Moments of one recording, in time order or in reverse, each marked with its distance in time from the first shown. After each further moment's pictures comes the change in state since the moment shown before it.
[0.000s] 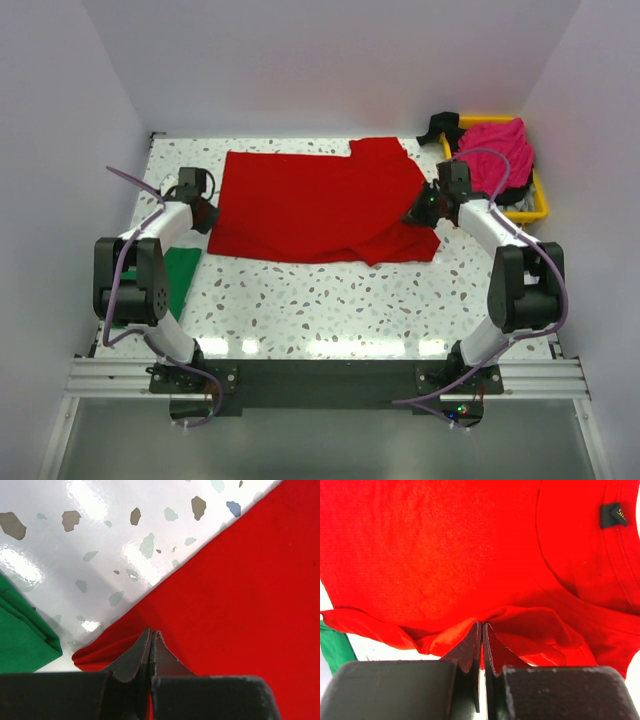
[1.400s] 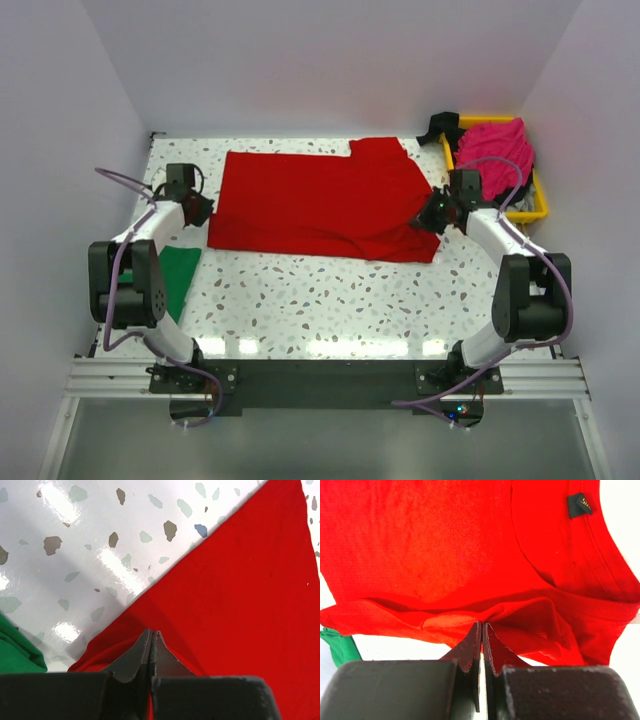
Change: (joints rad) left arm 0.060 -0.024 0.006 0.065 0.093 0.004; right arm -0.059 -0.067 -0.092 0.044 -0.021 0.021
